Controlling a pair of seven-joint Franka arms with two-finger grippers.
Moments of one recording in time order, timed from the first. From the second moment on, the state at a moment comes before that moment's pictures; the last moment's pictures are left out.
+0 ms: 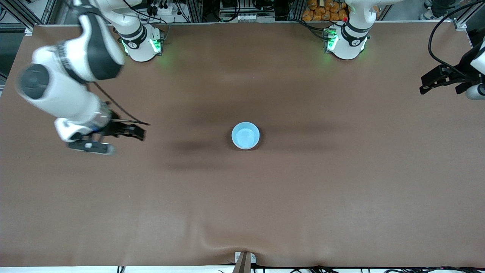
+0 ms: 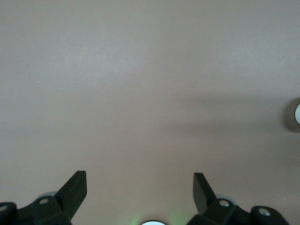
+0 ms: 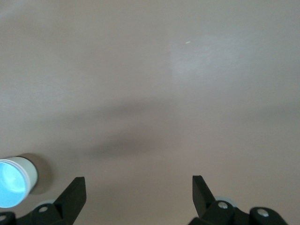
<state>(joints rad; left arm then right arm) 0.06 -0.06 -0.09 -1.60 0.01 1.50 -0.02 0.10 0.14 0.07 -1.78 0.07 1.91 0.31</state>
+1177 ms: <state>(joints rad) 0.06 -0.11 -0.14 -1.67 -0.02 1.51 -0.10 -0.08 -0.07 0.07 -1.58 0.01 1.46 -0.04</state>
